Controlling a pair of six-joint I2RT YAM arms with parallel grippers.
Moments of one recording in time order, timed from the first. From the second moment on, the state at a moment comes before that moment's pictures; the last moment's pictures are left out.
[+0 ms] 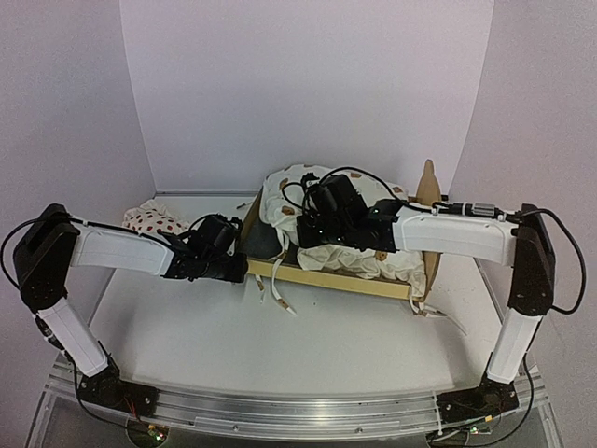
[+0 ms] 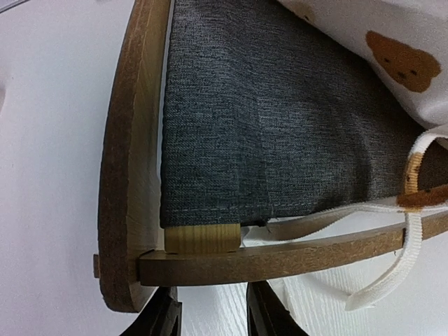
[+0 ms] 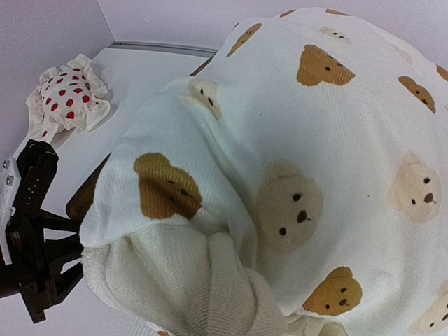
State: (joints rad) left arm -0.77 1.65 0.93 -0.09 -0.21 -0.44; right arm 0.93 1.85 1.50 -0.28 0.36 0.38
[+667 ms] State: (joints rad) left arm -0.97 1.66 0.94 -0.20 -0.21 -0.48; right arm 0.93 1.90 1.53 -0.28 0.37 0.36
